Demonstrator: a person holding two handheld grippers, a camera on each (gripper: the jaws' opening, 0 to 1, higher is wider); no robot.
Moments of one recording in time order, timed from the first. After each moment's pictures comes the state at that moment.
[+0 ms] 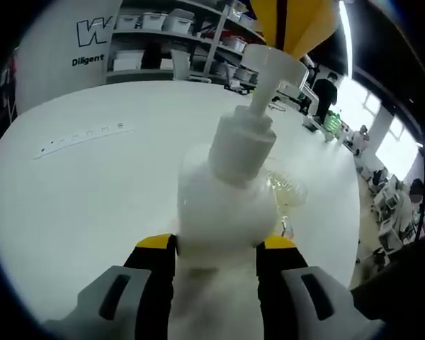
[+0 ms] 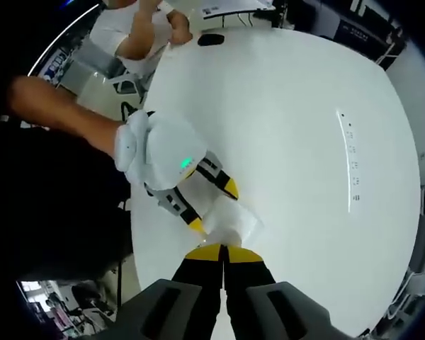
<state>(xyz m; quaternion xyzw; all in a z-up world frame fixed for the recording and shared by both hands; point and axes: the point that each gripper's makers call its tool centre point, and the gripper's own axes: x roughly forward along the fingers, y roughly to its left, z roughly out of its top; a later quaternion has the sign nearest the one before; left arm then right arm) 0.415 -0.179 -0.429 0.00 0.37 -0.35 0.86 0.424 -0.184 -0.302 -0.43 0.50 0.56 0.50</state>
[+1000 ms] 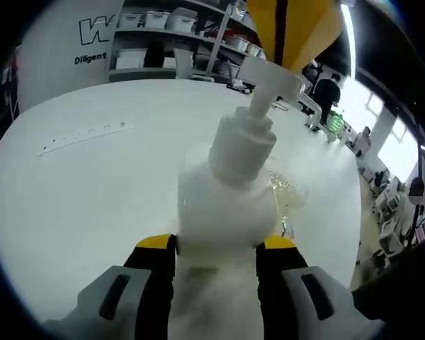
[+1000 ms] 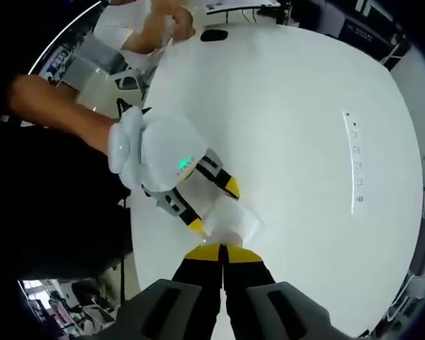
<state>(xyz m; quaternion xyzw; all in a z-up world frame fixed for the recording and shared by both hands) 0.414 -0.179 -0.427 0.00 0.37 -0.34 0.86 0.424 -0.184 -0.309 -0.43 0.51 0.56 0.50</state>
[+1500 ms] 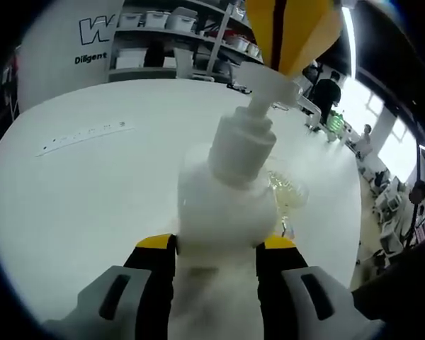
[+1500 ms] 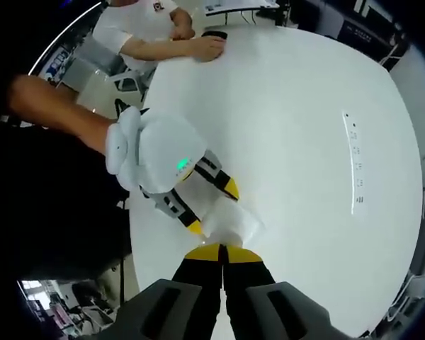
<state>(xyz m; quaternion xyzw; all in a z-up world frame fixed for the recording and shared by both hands) 0.413 -0.179 -0.427 0.00 0.37 -0.34 0.86 0.424 -0.182 -0.313 -0.43 0.51 0.56 0.50</state>
